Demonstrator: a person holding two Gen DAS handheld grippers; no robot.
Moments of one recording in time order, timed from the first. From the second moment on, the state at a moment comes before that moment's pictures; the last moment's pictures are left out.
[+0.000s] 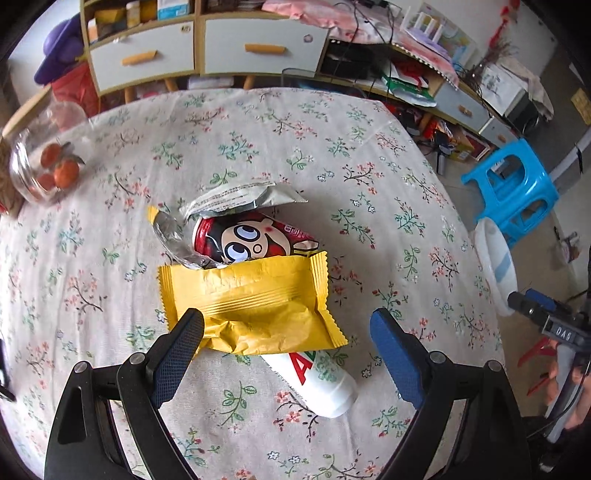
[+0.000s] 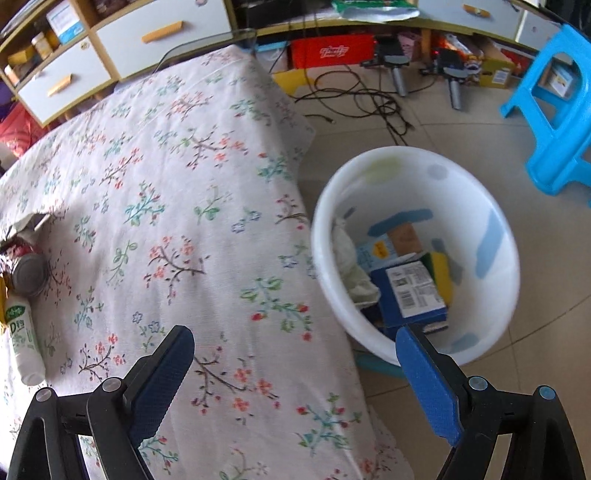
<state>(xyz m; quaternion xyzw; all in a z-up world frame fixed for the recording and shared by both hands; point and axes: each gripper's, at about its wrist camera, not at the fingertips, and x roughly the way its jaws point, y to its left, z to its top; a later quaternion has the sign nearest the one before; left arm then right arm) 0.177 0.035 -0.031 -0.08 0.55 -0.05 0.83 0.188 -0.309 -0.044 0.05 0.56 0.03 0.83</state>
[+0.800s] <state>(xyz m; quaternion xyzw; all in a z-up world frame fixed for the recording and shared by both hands) 0.157 0.114 -0.048 -0.17 0.55 -0.02 0.82 0.206 -0.194 -0.042 -0.01 0.56 0.12 0.82</state>
